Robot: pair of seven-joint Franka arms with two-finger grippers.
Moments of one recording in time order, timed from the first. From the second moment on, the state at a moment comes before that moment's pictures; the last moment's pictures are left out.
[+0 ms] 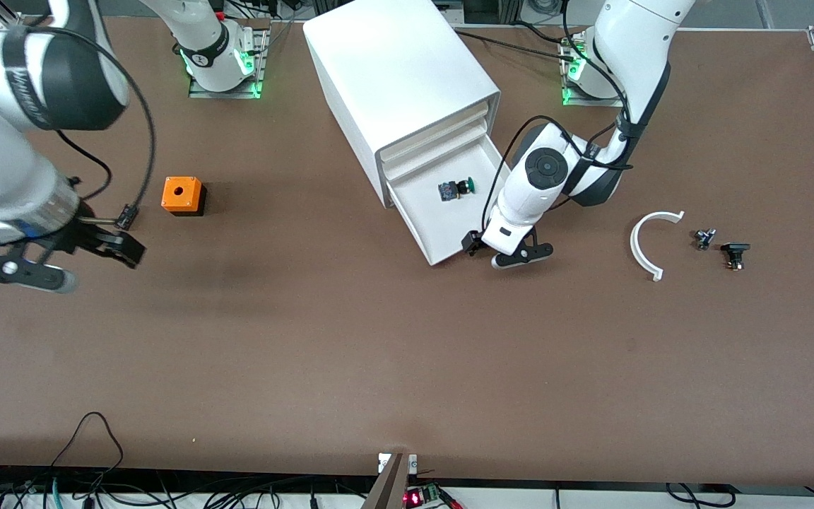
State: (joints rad) left arm -0.37 0.48 -0.18 -2.05 -0.02 2.62 -0.81; right arm 0.07 0.28 0.10 -1.40 -0.22 1.69 0.42
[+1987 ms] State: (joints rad) left arm -0.15 0.23 -0.33 -1.99 -0.02 2.33 -0.76; right arm 0.07 -0.14 -0.15 -1.84 -0.03 1.74 0.00
